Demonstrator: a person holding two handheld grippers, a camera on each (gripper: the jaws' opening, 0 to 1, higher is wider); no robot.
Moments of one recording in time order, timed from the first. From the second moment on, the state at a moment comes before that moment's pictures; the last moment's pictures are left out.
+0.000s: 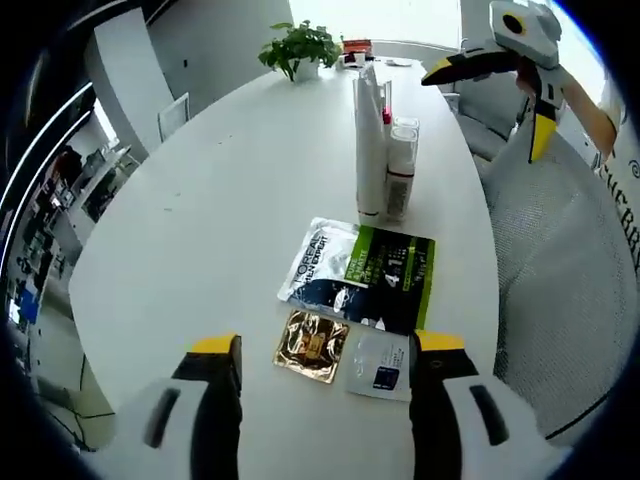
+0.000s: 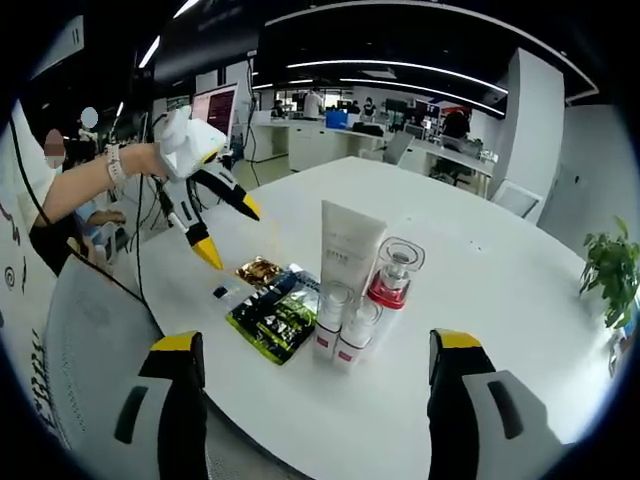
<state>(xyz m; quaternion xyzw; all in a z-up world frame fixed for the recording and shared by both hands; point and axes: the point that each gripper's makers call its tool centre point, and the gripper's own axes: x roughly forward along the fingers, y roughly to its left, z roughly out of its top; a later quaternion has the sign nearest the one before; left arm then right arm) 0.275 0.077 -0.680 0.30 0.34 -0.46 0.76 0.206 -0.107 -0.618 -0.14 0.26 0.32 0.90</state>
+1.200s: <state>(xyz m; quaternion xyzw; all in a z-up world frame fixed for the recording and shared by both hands) 0.233 0.097 -0.621 0.23 0.26 -0.40 0.85 0.209 -0.095 -0.613 -0.18 0.28 0.37 0.87</state>
